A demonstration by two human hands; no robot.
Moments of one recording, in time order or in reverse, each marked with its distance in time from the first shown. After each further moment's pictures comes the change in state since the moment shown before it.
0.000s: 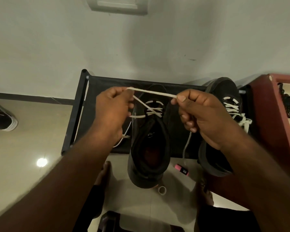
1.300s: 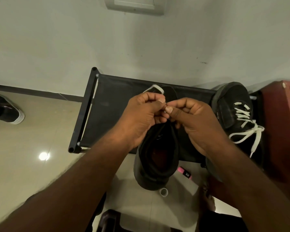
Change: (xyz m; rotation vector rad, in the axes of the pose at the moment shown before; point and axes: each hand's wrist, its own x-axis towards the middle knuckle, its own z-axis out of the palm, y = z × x) left_hand -0.011 -0.004 0.017 -0.224 -0.387 -0.121; right_hand 0.013 0.018 0.036 0.093 0.096 -0.045
